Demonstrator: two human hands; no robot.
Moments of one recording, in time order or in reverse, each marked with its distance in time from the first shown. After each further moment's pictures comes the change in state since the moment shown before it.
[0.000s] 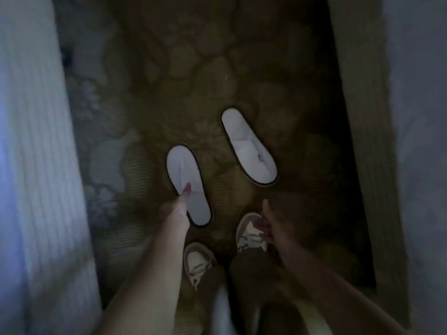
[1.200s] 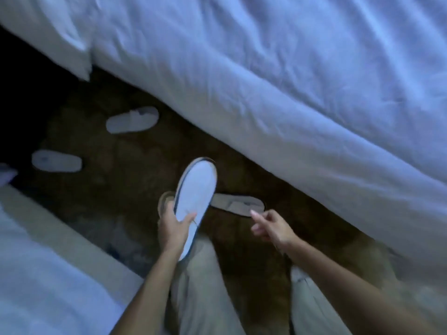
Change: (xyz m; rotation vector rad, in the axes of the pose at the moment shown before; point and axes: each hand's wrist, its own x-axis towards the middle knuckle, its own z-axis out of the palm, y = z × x) left_hand -0.345 0.282 -0.004 1.162 -0.234 1.202; right_hand -0.254 -0.190 -0.058 0.471 -0.011 -0.122
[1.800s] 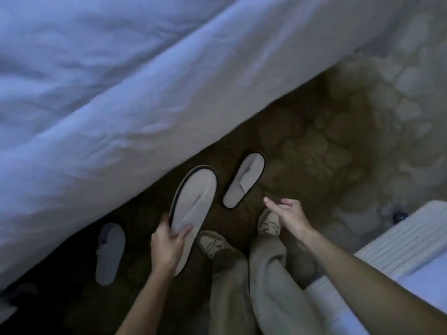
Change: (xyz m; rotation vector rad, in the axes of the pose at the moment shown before) left_hand 0.155 0.085 -0.014 0.773 -0.643 0.544; right_hand 0.075 0.084 0.166 1.247 0.592 0.283
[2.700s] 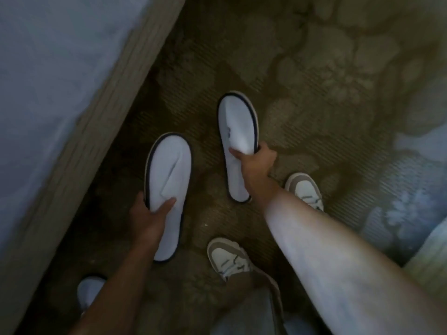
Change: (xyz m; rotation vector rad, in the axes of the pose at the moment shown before) left_hand 0.207 -0.042 0.104 0.190 -0.003 0.121; right_hand 0.261 0.065 0.141 0.330 0.459 -0.123
